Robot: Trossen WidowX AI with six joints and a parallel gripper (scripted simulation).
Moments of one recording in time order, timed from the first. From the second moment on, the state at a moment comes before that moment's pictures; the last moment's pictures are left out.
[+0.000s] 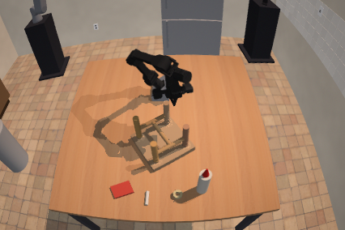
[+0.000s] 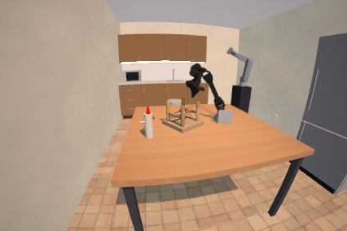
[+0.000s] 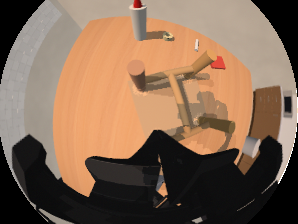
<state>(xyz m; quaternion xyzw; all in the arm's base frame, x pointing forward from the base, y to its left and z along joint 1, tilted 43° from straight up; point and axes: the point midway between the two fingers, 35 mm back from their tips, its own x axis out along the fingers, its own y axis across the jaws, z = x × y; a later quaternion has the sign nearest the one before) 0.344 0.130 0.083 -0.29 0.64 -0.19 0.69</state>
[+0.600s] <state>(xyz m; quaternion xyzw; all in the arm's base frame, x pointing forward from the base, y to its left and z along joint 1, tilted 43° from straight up) 0.277 0.109 0.105 -0.28 0.63 -0.22 0.69</state>
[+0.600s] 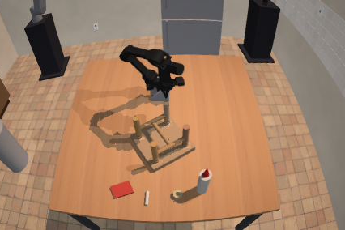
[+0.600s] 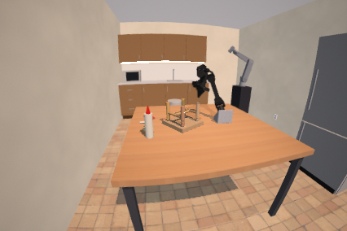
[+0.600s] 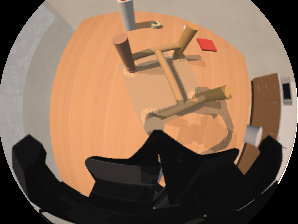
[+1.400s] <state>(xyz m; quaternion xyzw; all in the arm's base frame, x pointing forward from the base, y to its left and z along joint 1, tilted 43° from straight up) 0.269 0.084 0.078 -0.28 0.63 -0.23 0.69</state>
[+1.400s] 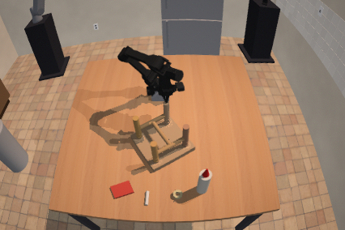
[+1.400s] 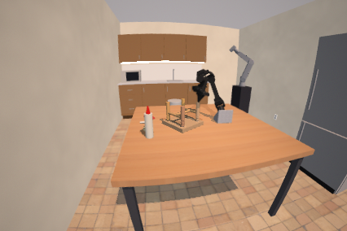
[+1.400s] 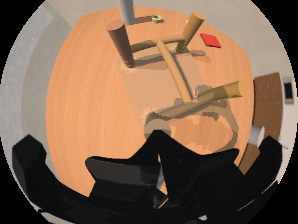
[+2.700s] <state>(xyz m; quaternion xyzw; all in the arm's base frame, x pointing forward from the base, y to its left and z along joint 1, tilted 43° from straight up) 0.267 0.082 0.074 -0.27 0.62 -0.21 0.71</state>
